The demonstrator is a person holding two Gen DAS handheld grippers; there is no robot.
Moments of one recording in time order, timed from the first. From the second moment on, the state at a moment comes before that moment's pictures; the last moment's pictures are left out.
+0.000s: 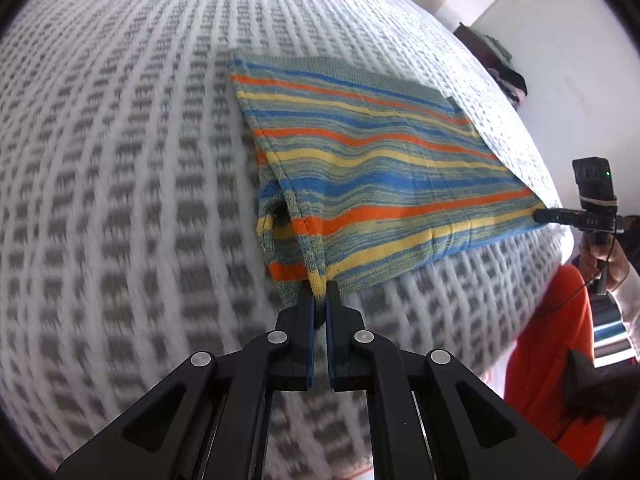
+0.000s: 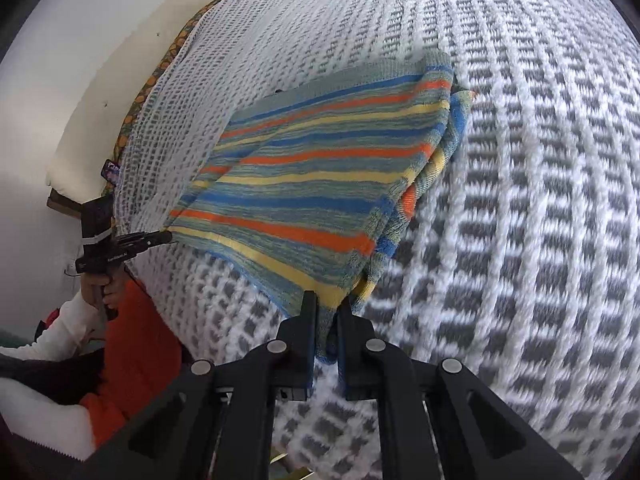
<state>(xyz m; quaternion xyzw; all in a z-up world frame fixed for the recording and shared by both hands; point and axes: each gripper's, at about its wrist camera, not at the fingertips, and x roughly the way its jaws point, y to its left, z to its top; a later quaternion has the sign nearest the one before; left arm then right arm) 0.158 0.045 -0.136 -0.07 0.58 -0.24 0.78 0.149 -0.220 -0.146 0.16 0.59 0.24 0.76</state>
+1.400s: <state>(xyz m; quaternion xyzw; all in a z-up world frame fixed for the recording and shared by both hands) 0.182 -0.009 -0.151 -0.02 0.58 -0.14 0.80 0.128 -0.192 -0.170 0.06 0.63 0.17 0.75</state>
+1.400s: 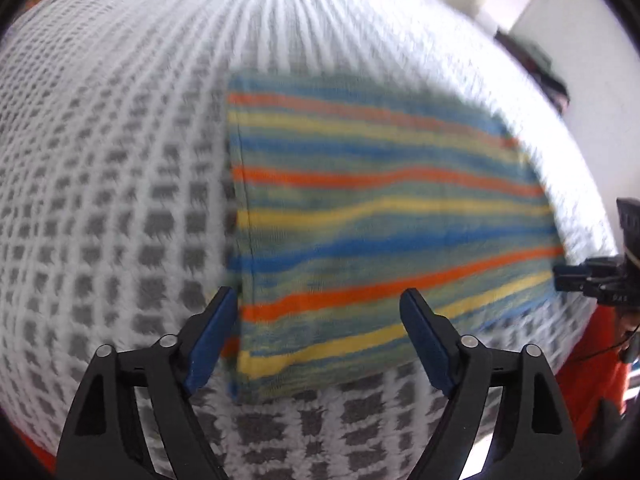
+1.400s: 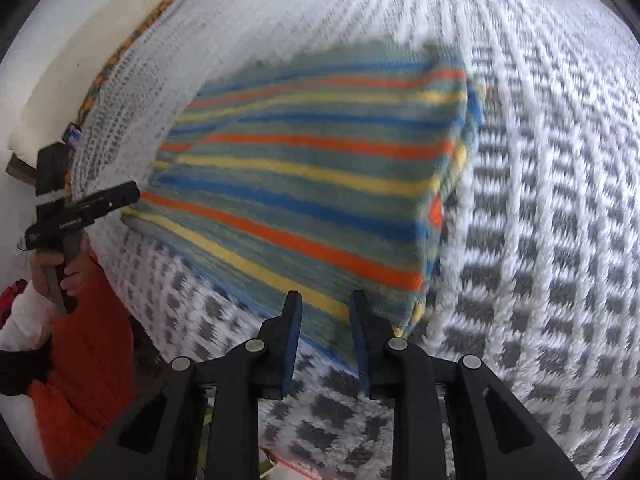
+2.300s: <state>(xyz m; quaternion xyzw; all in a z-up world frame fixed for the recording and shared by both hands) 0.172 -0.086 -0.155 -0.03 0.54 -0.23 0.81 0.399 -0.141 -0.173 0.28 0.62 0.09 0.73</state>
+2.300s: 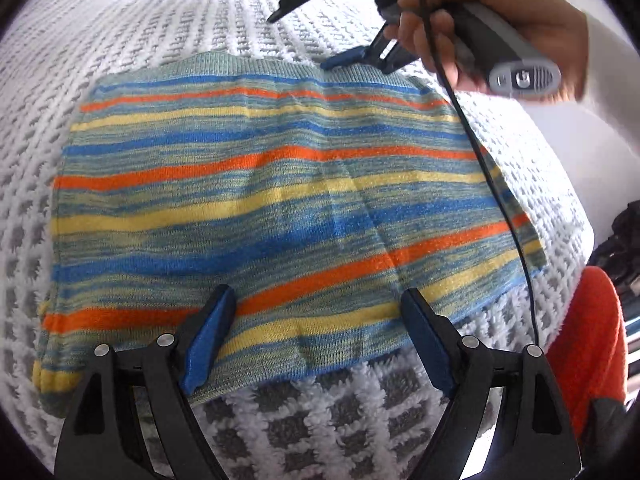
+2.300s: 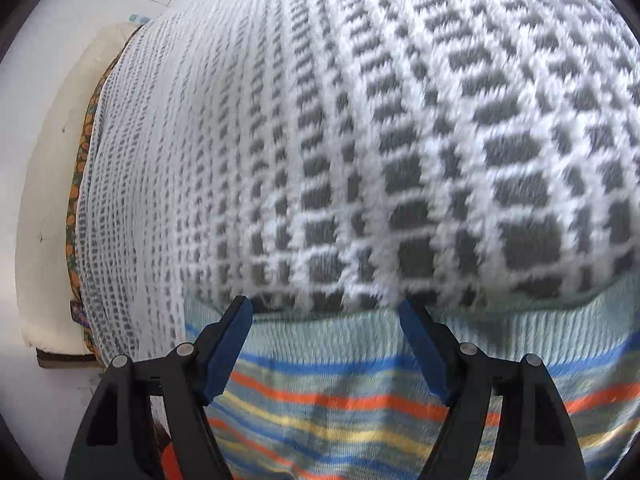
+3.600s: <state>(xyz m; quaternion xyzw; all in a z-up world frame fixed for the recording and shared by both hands) 0.124 -0.083 -0.104 -0.01 0.55 -0.20 0.81 0.155 -0.320 -0.172 0.47 0.54 0.11 0.69</state>
